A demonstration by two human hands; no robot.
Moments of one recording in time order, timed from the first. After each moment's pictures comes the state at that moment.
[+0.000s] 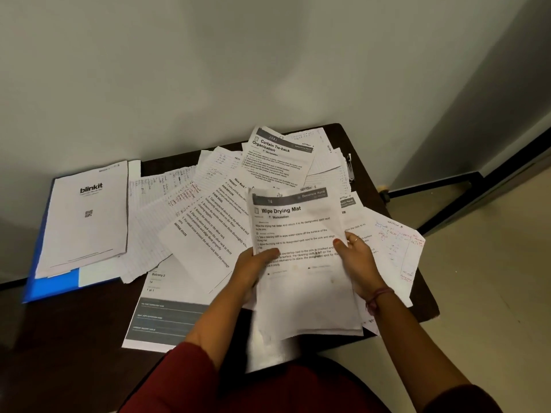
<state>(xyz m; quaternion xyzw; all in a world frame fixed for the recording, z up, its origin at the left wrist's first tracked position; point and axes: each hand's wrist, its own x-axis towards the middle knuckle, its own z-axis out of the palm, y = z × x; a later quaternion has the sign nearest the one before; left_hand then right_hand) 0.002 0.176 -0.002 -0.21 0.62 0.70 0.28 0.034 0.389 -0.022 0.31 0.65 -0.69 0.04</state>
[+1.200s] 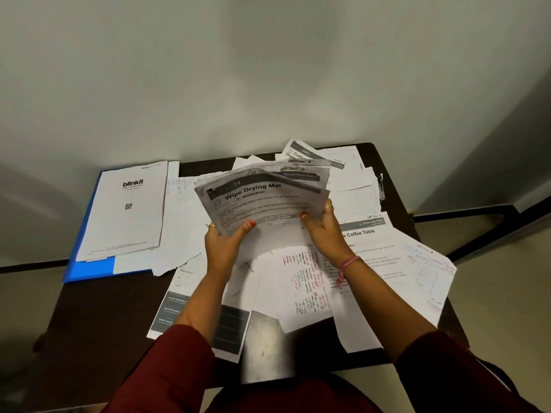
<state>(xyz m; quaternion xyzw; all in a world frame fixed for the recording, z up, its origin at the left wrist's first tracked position) -0.039 0.098 0.025 -0.18 0.71 0.68 -0.04 -0.042 0.298 0.038 0.05 0.73 -0.68 0.02</state>
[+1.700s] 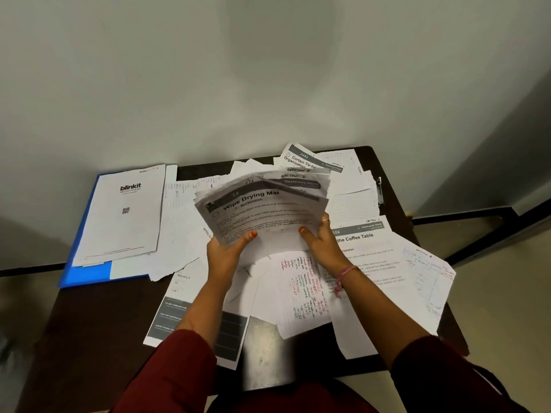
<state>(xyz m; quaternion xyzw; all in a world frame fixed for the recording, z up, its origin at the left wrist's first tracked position) -0.037 0.102 0.013 -0.19 0.70 0.69 -0.01 -0.038 0.301 0.018 0.07 0.74 -0.67 0.09</state>
